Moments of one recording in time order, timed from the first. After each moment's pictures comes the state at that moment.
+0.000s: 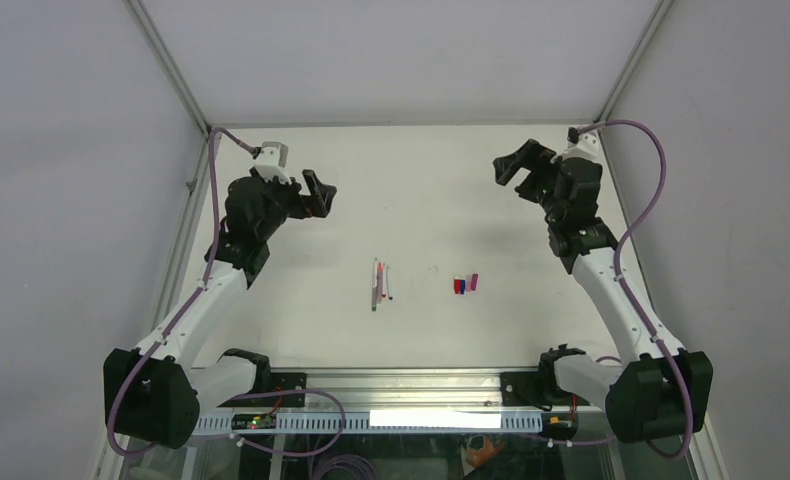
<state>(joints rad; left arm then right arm) -0.24 1.09 0.76 0.14 0.09 -0.27 0.16 1.11 0.88 0.00 -0.03 0.53</state>
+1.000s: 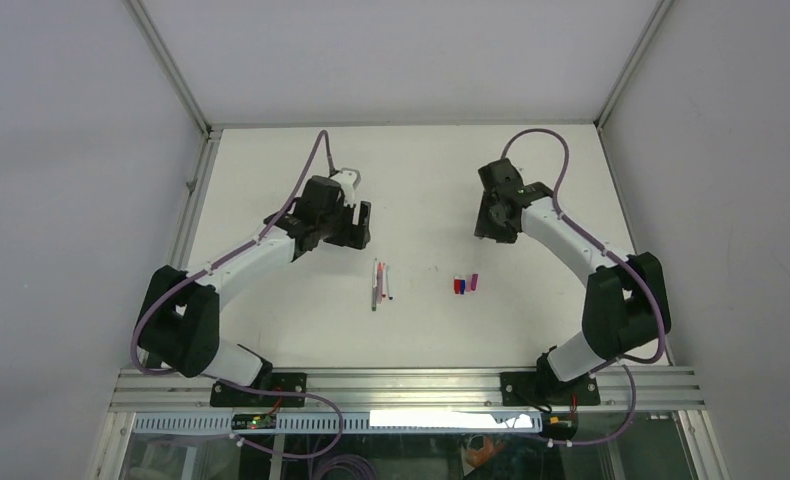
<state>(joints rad) -0.49 1.45 0.95 -0.26 -0.04 -0.21 0.38 1.52 1.15 -0.72 0.21 0.54</state>
